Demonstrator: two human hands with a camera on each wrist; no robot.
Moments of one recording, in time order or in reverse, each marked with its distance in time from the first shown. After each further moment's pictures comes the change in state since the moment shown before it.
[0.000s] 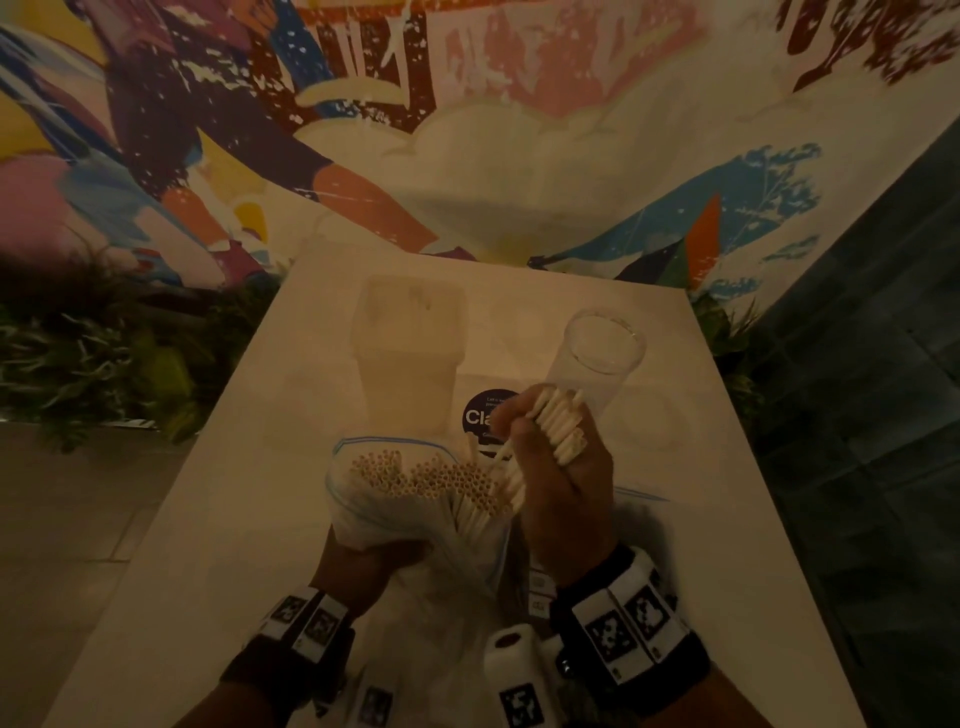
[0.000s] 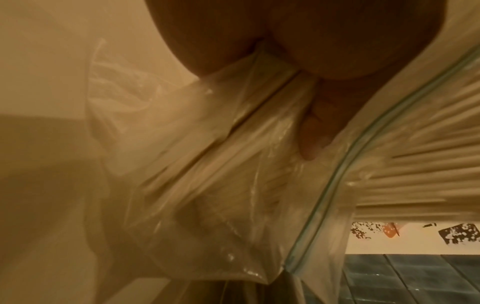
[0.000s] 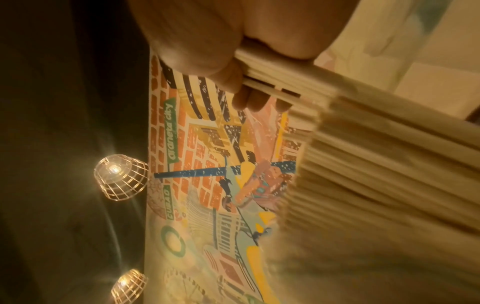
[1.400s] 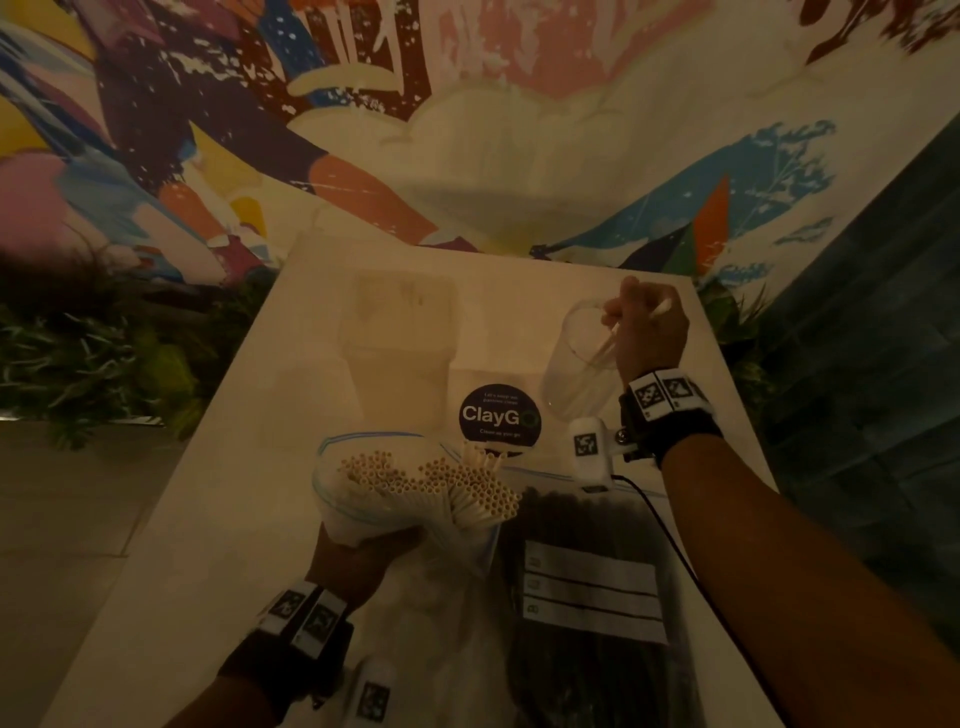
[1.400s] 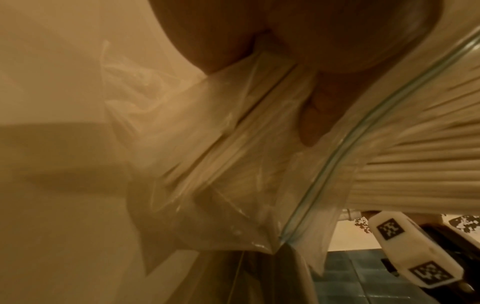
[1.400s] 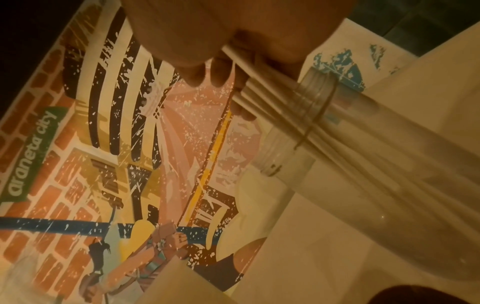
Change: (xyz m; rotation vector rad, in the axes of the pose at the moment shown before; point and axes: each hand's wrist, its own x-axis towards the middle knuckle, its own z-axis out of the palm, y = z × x) left_hand 0.005 0.005 0.007 0.013 0.038 0.111; right_hand 0.169 0.092 -0.089 -0.289 0.431 0.169
